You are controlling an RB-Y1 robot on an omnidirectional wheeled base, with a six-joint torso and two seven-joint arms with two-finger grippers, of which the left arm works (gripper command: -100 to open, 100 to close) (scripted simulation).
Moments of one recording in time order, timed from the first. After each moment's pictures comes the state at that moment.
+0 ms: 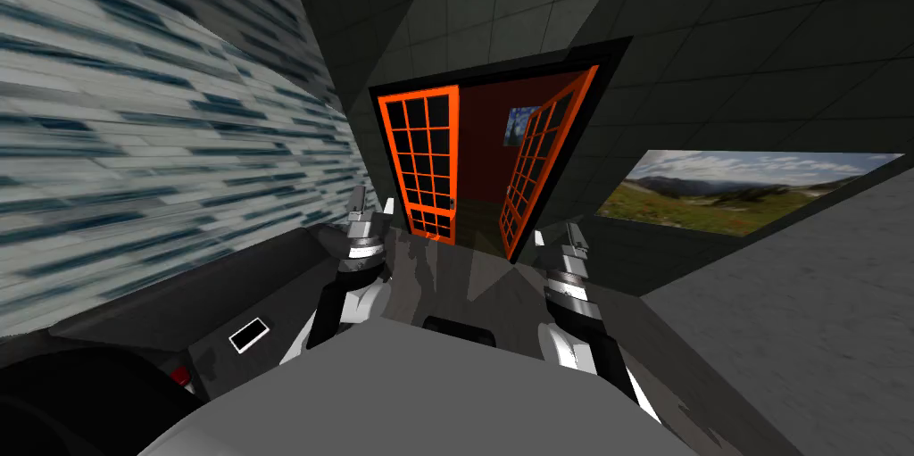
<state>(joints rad) 0.50 0.04 0.01 -2.38 0.12 -0.53 -0.11</state>
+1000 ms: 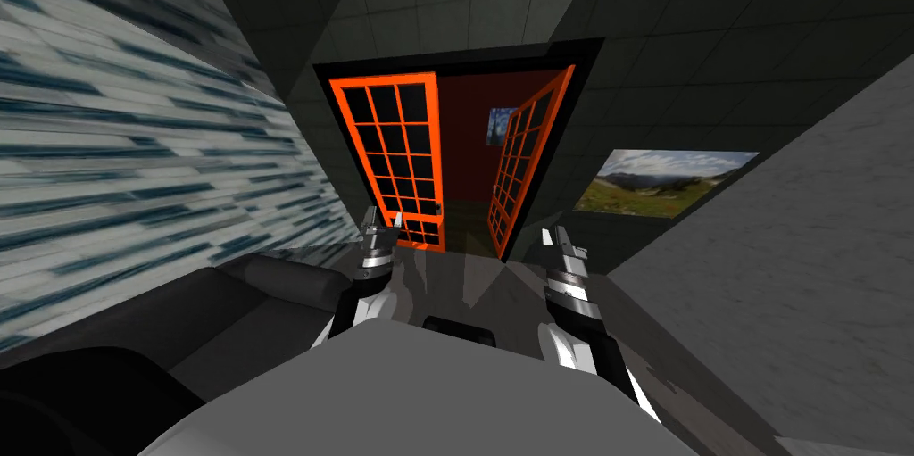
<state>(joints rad) 0.52 0.07 -0.05 -2.18 0.26 -0.66 0.08</state>
